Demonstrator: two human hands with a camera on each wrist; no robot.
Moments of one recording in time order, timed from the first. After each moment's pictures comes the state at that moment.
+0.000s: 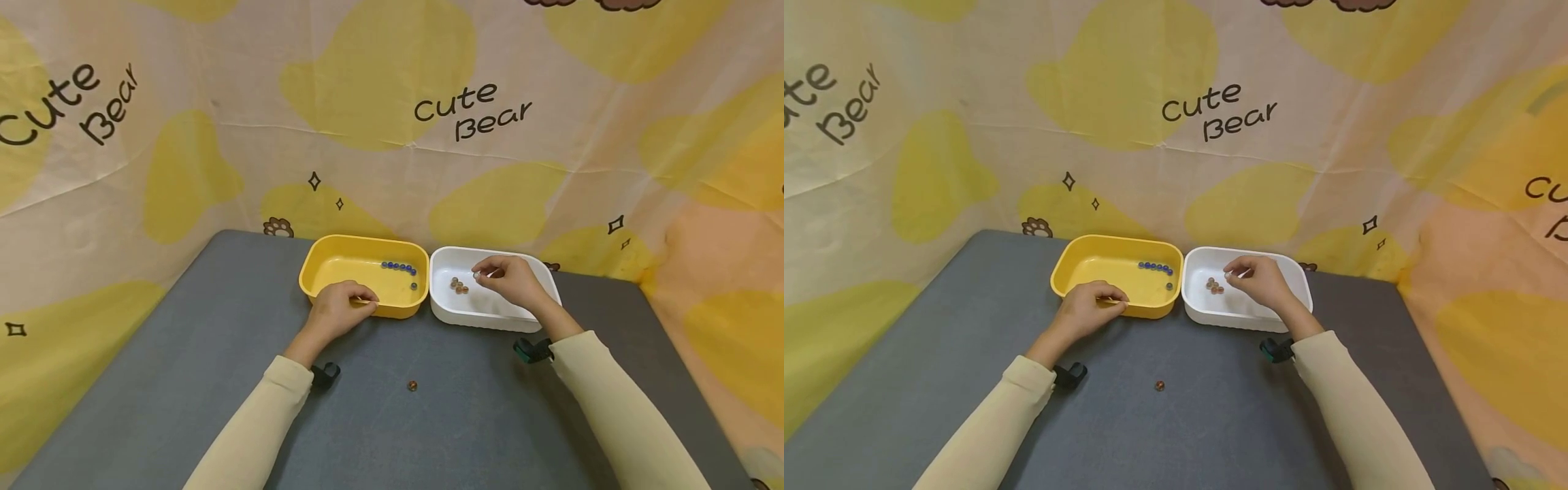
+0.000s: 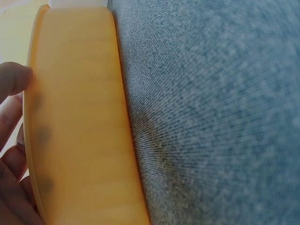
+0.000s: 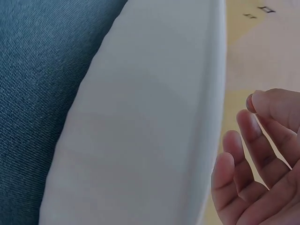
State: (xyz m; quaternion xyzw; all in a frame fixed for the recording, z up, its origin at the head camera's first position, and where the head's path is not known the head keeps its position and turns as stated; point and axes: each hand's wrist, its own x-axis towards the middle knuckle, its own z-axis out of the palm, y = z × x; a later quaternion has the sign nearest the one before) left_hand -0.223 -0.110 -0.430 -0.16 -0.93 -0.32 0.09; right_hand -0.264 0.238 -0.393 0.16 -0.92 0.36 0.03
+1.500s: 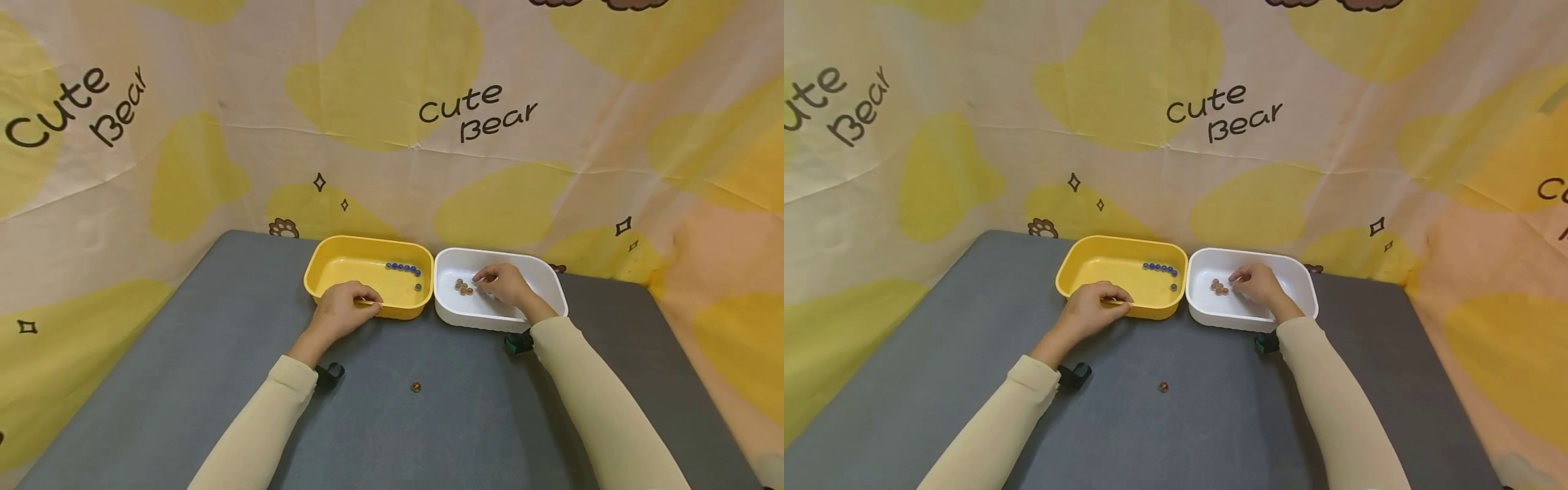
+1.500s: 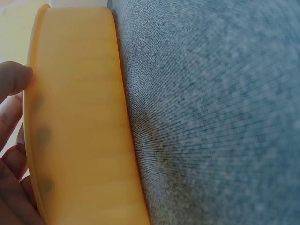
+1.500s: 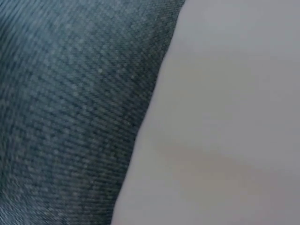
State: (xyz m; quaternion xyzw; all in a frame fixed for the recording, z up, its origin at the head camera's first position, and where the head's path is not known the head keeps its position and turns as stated) left_hand -0.222 -0.109 -0.429 -0.16 -0.93 -0.33 0.09; right_hand -0.313 0.244 -0.446 0.11 -0.94 0.33 -0.04
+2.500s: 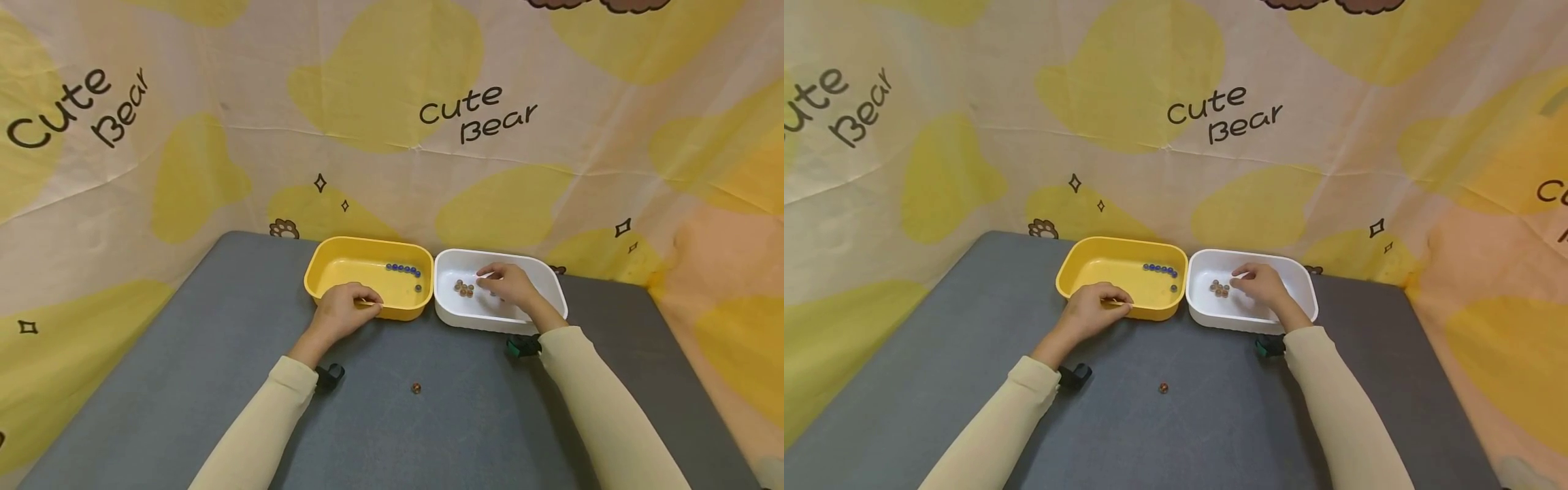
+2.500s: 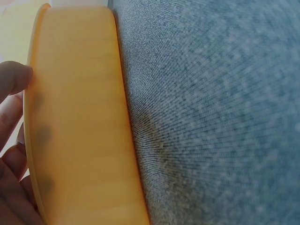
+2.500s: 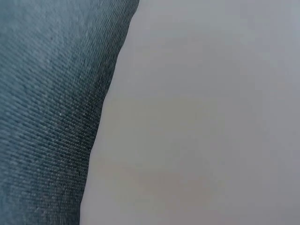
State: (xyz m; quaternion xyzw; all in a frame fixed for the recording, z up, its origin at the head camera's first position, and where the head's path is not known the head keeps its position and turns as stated) left_hand -0.222 -0.108 -0.429 -0.16 -0.93 -0.33 0.09; right_hand -0.296 0.244 -0.428 0.08 -0.92 0.37 -0.05
